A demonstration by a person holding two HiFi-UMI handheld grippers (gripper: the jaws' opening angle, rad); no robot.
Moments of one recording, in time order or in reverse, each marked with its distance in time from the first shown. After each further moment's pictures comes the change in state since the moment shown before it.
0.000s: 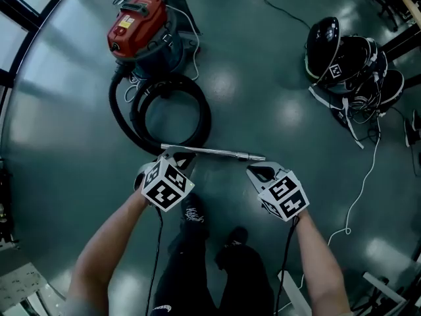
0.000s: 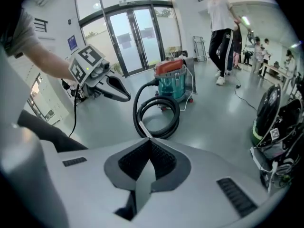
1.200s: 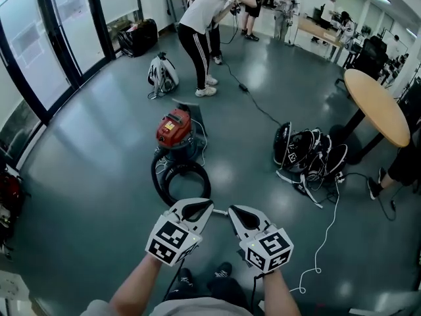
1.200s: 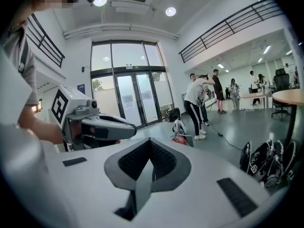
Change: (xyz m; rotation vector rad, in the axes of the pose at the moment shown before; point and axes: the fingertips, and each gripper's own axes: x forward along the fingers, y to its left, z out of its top) left arm -0.502 -0.165 0.275 -0.137 -0.596 0.130; right arm -0.442 0.245 0.285 0.068 -0.651 -0.080
